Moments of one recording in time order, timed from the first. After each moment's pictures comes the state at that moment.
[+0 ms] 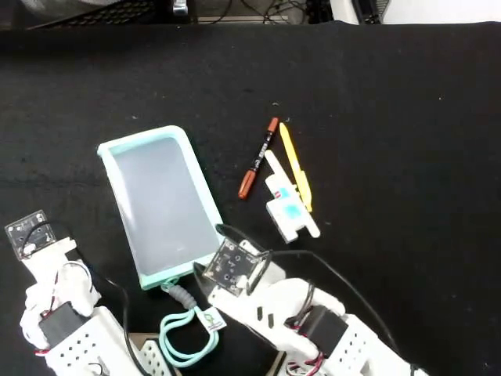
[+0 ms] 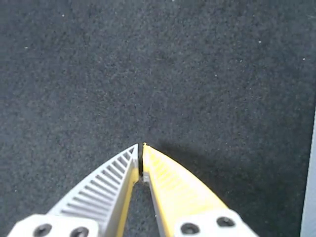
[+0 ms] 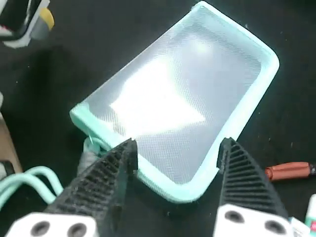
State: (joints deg) left arm -45.2 -104.0 96.4 72.1 -10.3; right arm -52.3 -96.8 91.7 45.2 9.9
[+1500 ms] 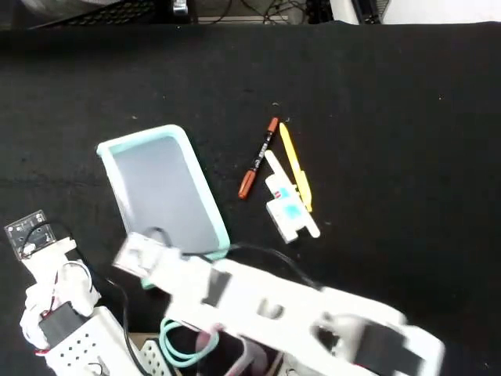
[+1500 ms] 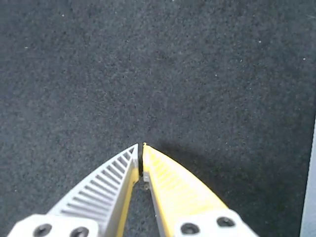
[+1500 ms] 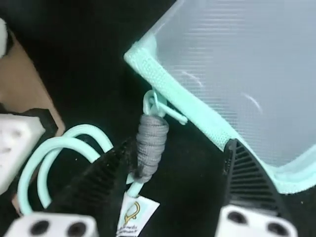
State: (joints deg) left arm -45.2 -104.0 96.4 72.1 -10.3; right arm -65.0 -14.5 55.1 43.5 1.1
